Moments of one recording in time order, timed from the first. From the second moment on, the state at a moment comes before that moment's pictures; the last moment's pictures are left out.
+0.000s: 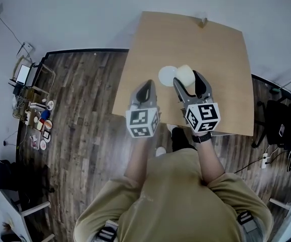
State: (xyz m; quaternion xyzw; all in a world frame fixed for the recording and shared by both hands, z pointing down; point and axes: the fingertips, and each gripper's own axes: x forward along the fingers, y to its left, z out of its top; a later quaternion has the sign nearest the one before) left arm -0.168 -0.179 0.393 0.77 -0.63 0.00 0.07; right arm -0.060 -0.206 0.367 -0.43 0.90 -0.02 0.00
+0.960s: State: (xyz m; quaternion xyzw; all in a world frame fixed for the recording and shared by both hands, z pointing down) left arm -0.169 -0.368 0.499 0.75 -0.64 0.07 0.17; right arm -0.070 -0.418 0.491 -0.42 0.90 -0.12 -0.07
